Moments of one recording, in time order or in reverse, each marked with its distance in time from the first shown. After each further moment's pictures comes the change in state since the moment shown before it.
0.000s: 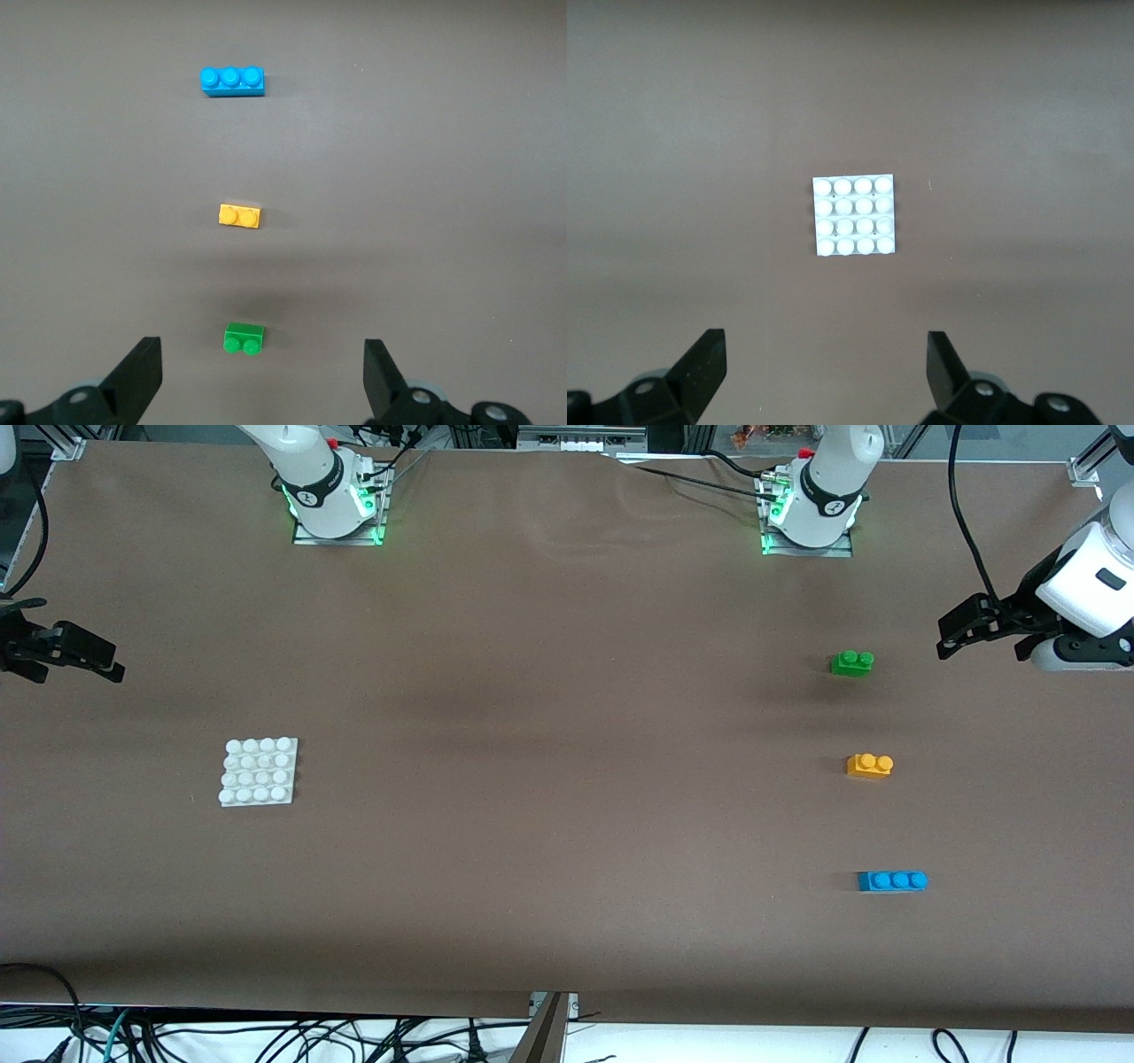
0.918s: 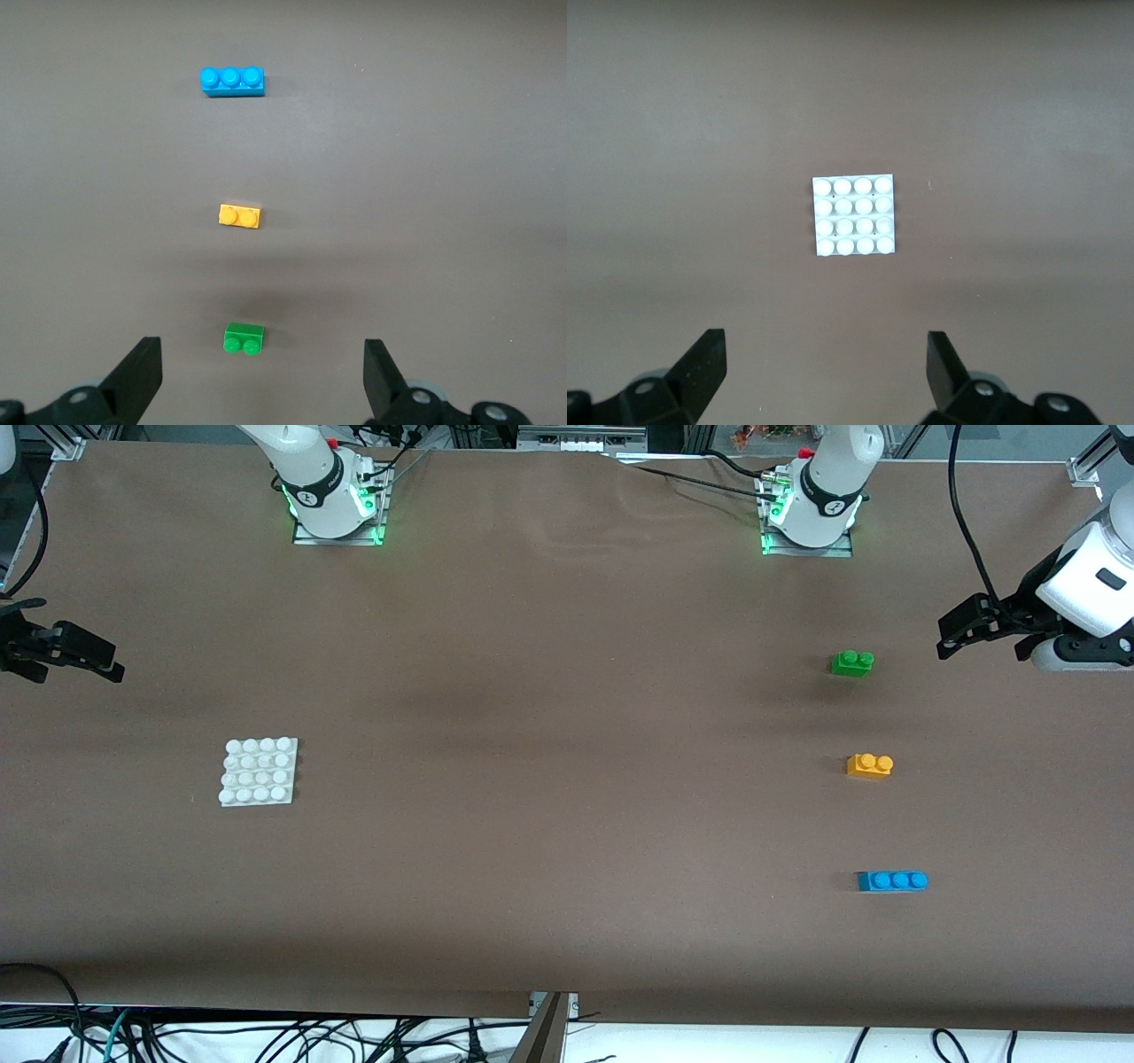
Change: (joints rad) left arm 0.000 0.000 0.000 0.000 0.000 0.000 0.000; right arm -0.001 0.000 0.000 0.000 0.000 0.000 0.000
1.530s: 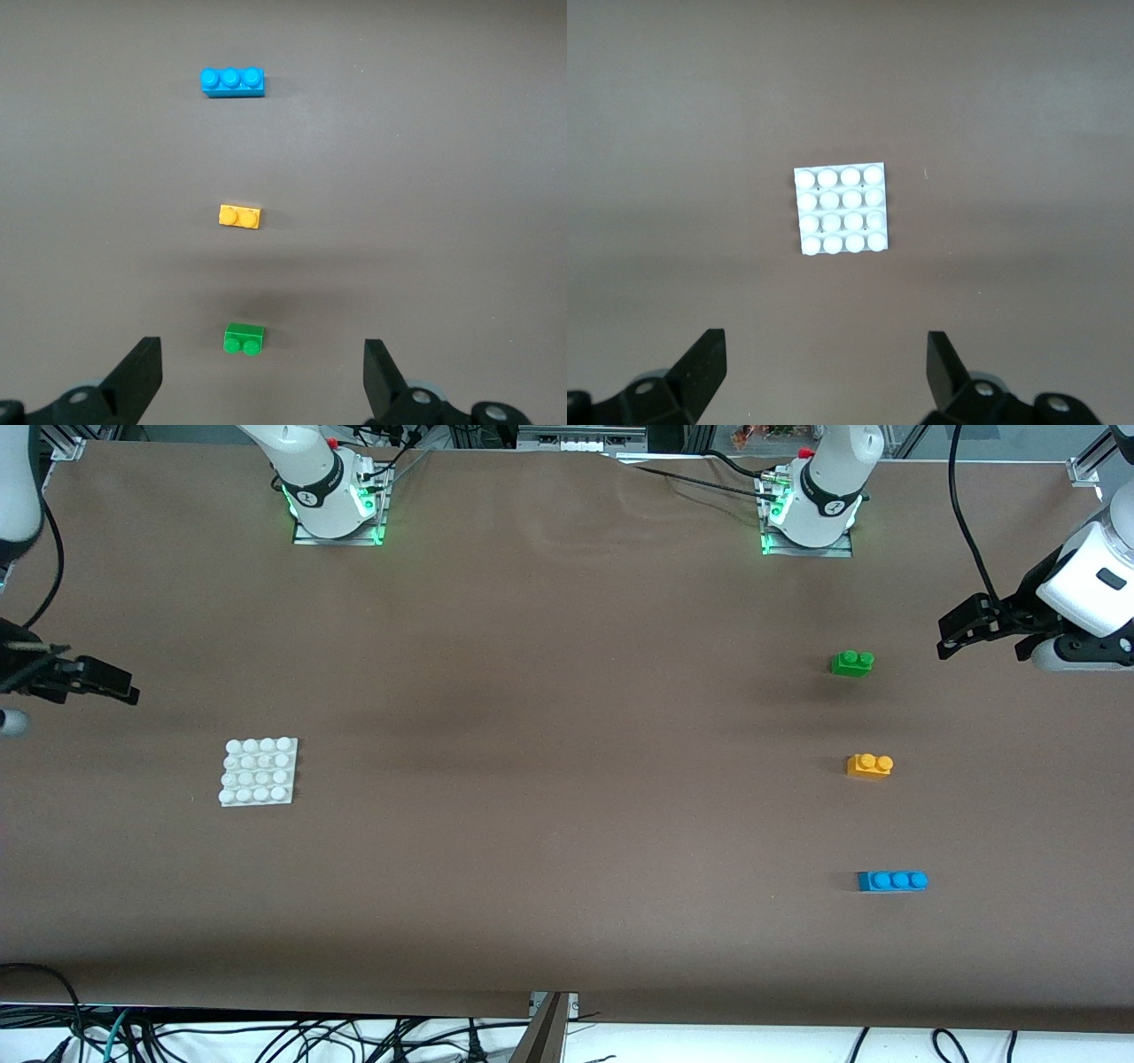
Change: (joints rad) left arm 0.000 0.000 0.000 0.003 0.000 0.000 0.000; right arm -0.022 0.117 -0.001 -0.006 -0.004 0.031 0.000
